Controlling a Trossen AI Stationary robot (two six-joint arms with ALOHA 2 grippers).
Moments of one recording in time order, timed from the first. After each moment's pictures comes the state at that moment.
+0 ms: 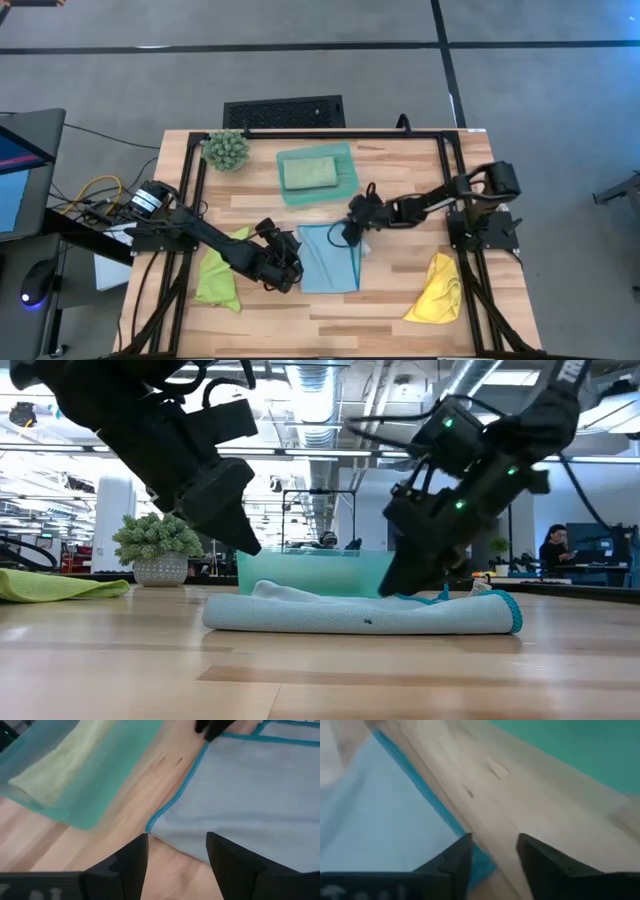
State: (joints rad) left arm -0.45 1.79 0.96 -0.37 -0.87 -0.81; right arm 0.04 1.75 0.65 0.26 0.23 0.56
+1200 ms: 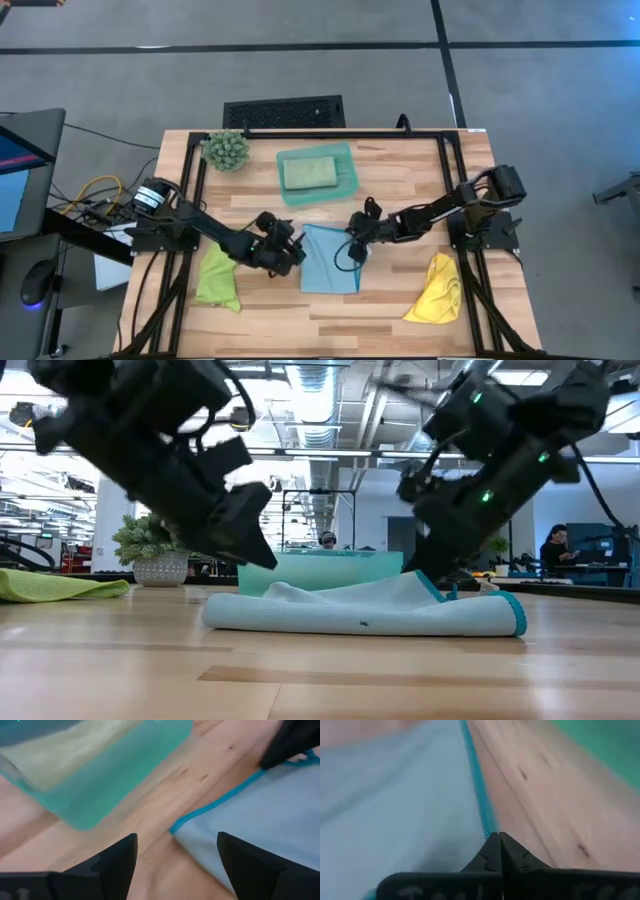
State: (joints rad) left arm -0.35 1.79 0.76 0.06 -0.90 -0.83; right arm 0.18 1.72 0.64 0.23 0.32 0.39
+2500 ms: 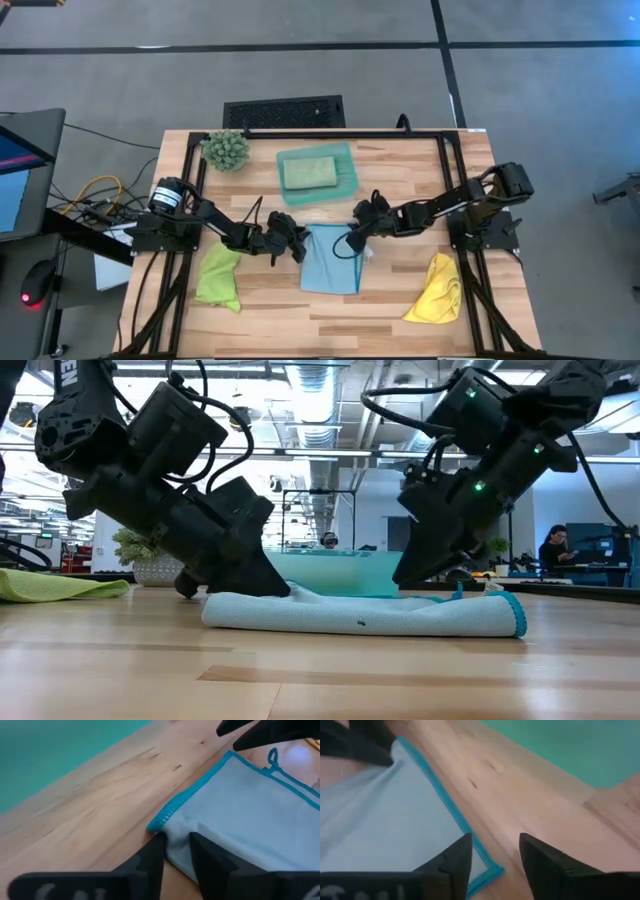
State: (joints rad) left arm -0.23 1.90 0.57 0.73 -0.58 -0.72; right arm 0.13 1.66 0.65 0.11 0.39 0.60
